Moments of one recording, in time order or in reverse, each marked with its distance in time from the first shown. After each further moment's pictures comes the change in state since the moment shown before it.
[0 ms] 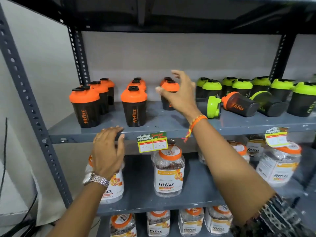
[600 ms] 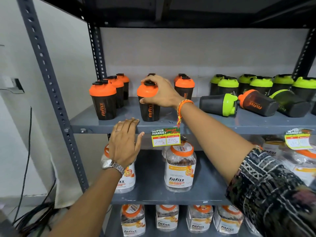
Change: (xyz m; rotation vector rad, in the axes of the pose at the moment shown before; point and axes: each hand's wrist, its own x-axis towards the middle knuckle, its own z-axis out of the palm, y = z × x) left_hand 0.002 -0.009 0.008 0.289 -0.148 0.122; right_hand 0.011 -0.036 0.071 -0.056 -0.529 -0.205
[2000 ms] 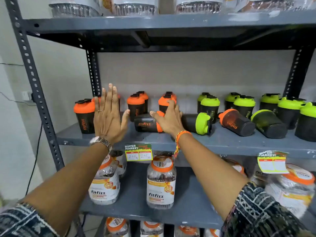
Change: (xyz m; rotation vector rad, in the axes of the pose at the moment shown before) left_hand 0.098 0.081 -0.057 0.090 0.265 -0.071; right_hand -0.066 0.068 -0.062 0.068 0.207 0.347
